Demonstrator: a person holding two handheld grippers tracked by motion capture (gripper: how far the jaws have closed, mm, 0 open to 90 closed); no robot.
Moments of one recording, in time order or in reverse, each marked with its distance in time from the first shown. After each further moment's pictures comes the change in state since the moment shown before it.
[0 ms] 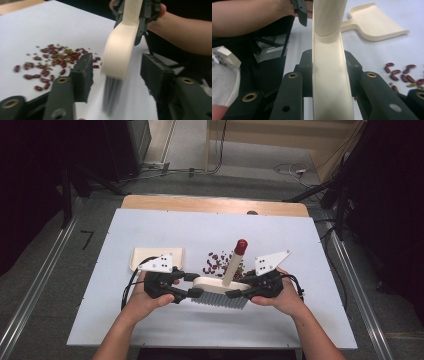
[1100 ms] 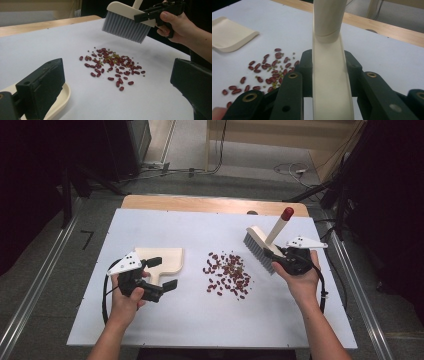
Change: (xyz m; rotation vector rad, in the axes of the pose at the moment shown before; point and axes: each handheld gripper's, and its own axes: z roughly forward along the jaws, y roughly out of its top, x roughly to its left) left arm 0.003 -0.030 -0.053 -0.173 0.352 -0.130; right arm -0.040 -0.026 -0.063 -0.083 -0.832 0.333
